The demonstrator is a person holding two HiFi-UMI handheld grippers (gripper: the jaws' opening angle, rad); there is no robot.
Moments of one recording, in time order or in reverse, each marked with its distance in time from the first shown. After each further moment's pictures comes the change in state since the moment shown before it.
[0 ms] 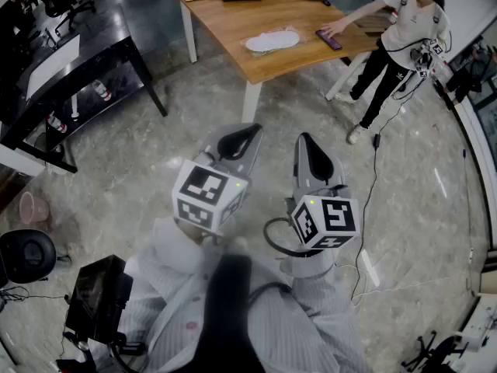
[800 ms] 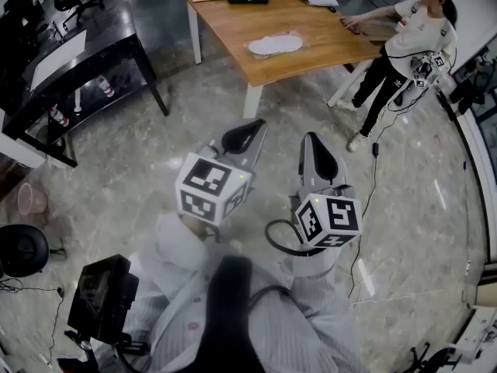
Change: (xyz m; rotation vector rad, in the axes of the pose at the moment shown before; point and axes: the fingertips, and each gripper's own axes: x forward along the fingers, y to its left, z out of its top) left arm 0.018 -0.007 0.002 -0.037 -0.024 0.025; right arm -0.003 -0.026 0.004 0.006 -0.032 0.002
